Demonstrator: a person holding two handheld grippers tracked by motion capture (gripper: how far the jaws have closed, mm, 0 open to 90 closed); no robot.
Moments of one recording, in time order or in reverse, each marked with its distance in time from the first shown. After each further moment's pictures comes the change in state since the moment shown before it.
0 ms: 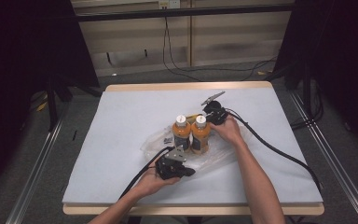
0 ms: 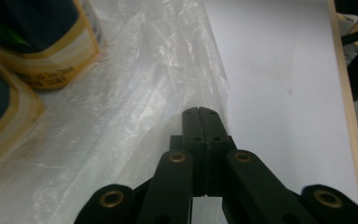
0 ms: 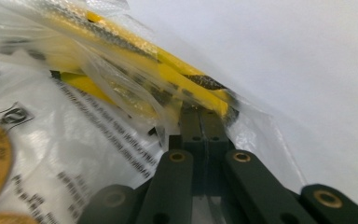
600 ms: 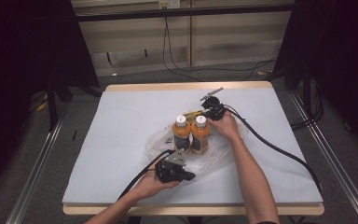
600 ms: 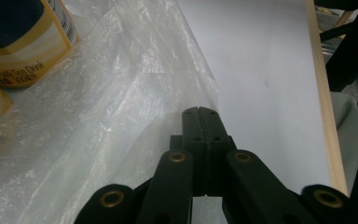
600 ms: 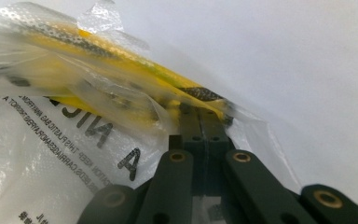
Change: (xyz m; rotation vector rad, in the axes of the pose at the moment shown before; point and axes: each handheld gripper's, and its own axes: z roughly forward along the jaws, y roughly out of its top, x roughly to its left) left arm -0.008 -0.003 0.000 -0.011 -0.039 0.015; right arm -0.010 0.012 0.010 0.008 -0.053 0.038
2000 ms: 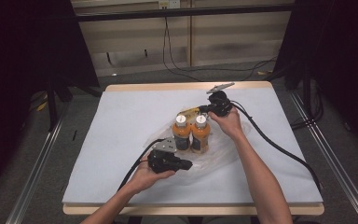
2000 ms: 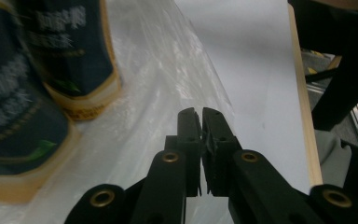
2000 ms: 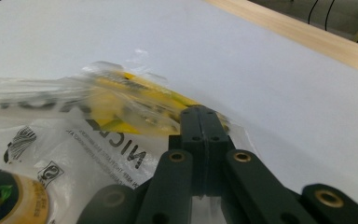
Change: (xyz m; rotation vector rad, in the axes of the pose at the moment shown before) left arm 0.016 0.012 -0.034 -0.150 0.019 -0.067; right arm 0.003 0.007 -0.043 -0.193 0.037 0.021
